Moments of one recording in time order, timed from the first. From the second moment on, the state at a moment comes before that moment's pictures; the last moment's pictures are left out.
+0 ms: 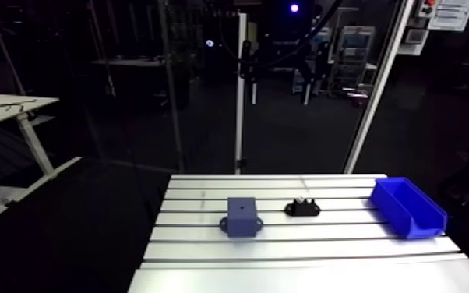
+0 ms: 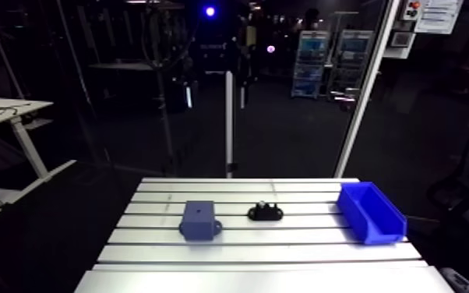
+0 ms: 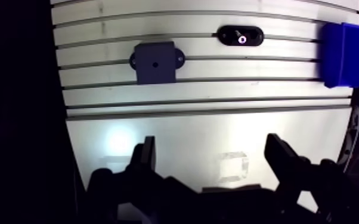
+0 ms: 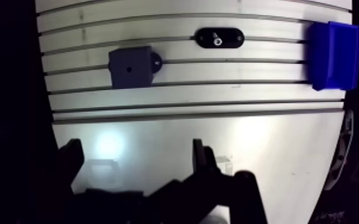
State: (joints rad) arm -0.04 -1.52 1.50 -1.53 -1.58 -1.58
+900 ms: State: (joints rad) arm -0.04 -1.50 1.50 -1.53 -1.58 -1.59
